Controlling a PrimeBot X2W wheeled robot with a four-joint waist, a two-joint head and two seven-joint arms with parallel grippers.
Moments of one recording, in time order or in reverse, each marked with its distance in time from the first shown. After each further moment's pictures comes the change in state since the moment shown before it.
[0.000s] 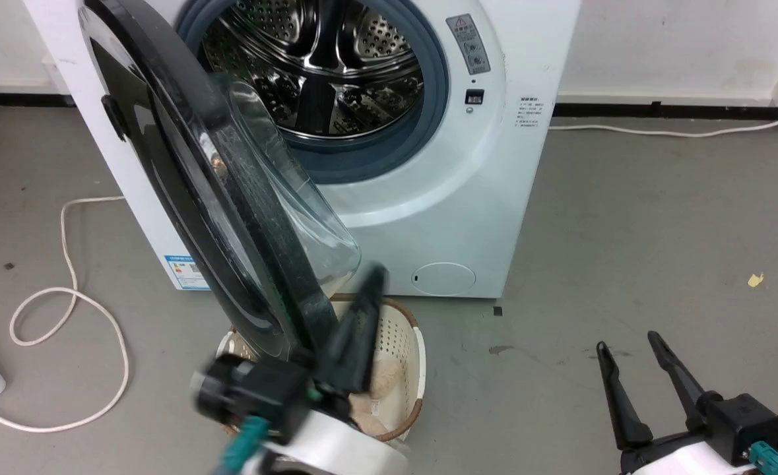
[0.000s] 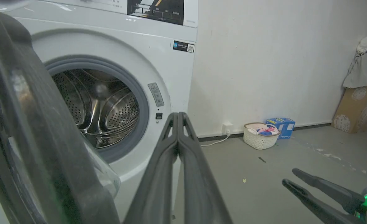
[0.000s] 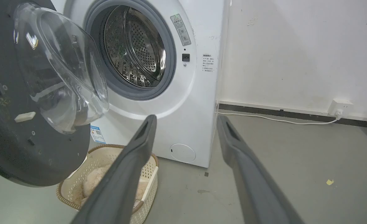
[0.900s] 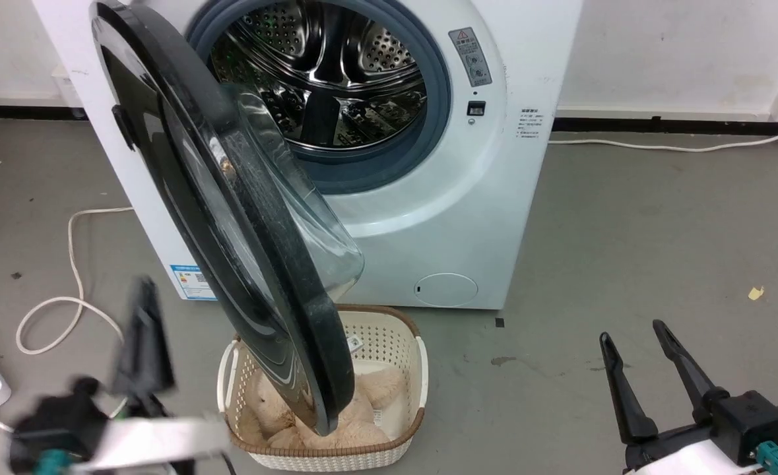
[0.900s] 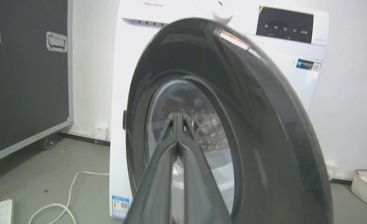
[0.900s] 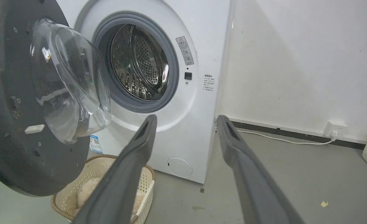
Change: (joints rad) left arm 0.098 0.001 0.447 0.163 -0.013 -0.036 -0.221; right arm 0.005 -0.001 -0.003 -0.060 -0.034 0.000 0.002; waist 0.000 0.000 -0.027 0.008
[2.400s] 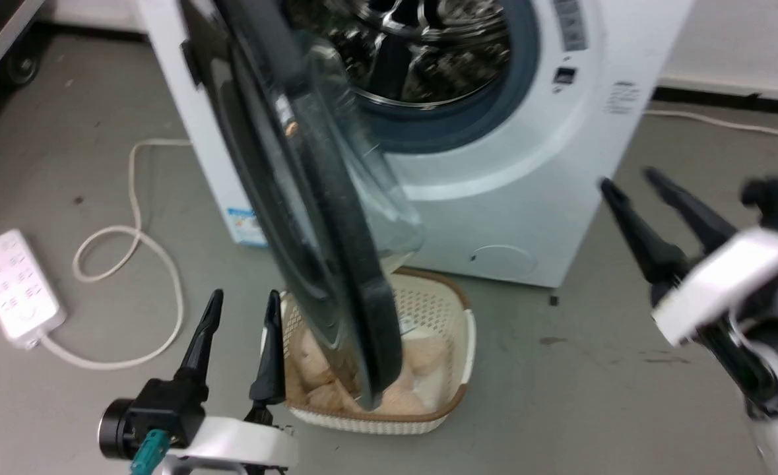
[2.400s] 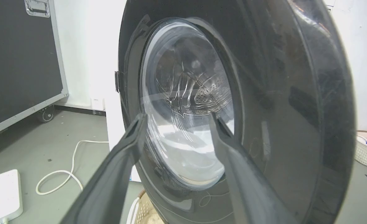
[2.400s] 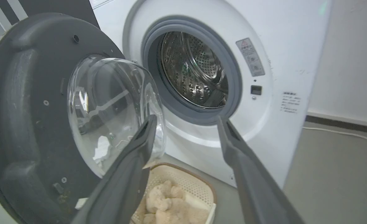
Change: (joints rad) left arm -0.062 -0.001 -0.165 0.107 0.031 -0.006 0.000; right arm -0.496 -0.258 0.181 0.080 0.649 -0.002 0.465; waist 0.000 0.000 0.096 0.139
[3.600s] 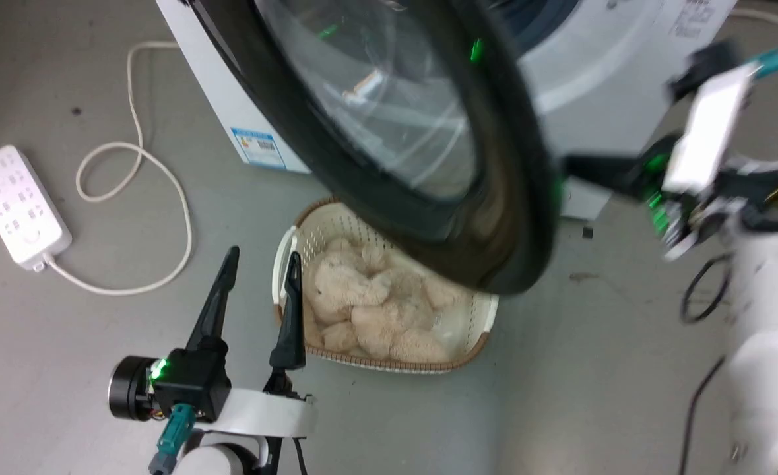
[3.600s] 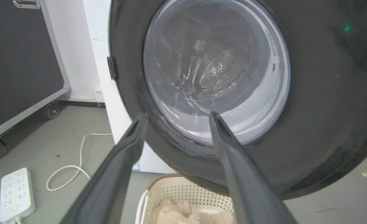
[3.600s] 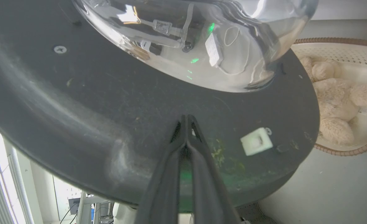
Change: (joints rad) left arm -0.083 0.001 -0.044 -0.028 0.072 0.047 0.000; right arm -0.481 0.255 -0.411 0.534 0.377 0.000 0.946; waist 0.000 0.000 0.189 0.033
